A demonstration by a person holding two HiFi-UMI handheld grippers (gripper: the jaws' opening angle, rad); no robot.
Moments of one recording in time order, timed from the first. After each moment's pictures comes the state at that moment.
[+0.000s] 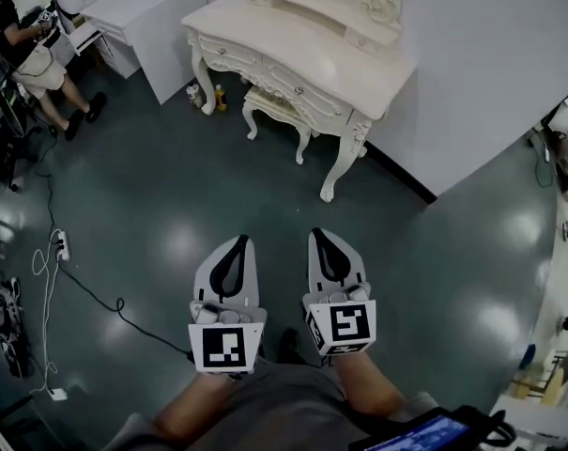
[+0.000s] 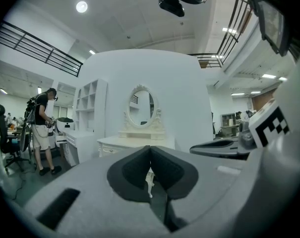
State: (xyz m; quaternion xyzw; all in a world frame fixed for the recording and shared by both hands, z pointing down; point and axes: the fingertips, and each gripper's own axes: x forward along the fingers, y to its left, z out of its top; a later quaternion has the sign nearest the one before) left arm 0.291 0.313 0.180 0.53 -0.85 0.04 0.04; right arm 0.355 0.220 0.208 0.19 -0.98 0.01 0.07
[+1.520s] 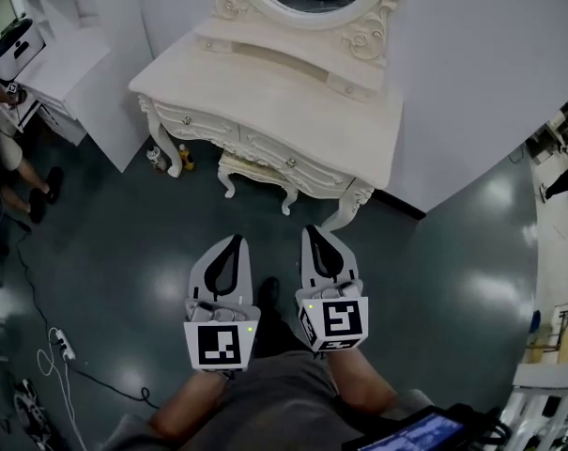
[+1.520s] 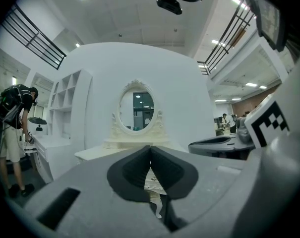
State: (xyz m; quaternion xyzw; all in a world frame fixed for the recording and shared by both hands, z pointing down) left arm 0.023 0.139 0.170 0.63 -0.78 0.03 0.01; right arm 0.104 0.059 0.191 0.31 -0.95 -0.01 0.06
